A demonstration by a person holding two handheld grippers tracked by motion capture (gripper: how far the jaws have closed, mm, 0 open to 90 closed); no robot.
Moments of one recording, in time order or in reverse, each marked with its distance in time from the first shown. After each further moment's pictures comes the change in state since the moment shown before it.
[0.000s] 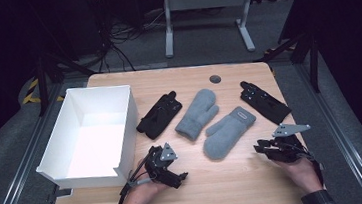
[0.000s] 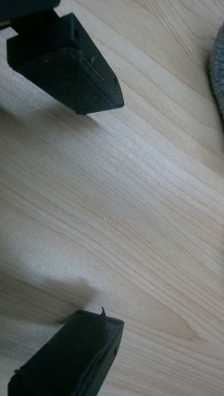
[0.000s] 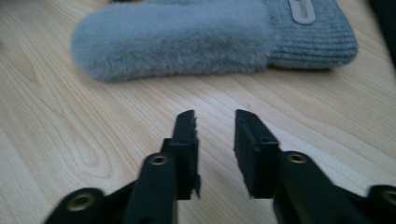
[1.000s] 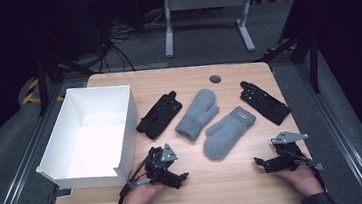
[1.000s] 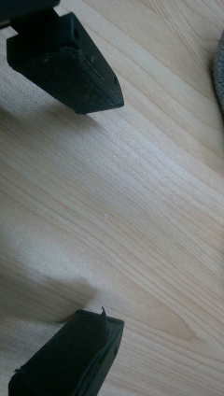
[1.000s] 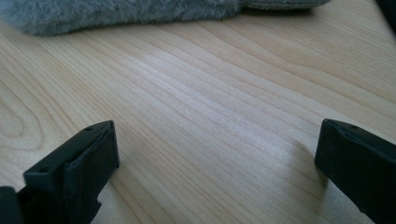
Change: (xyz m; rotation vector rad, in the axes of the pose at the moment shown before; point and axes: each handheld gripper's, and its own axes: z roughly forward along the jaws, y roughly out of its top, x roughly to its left) left arm -0.004 -0.001 0.000 -0.001 0.015 -0.018; right arm -0.005 -0.035 0.017 0.028 -0.111 0.031
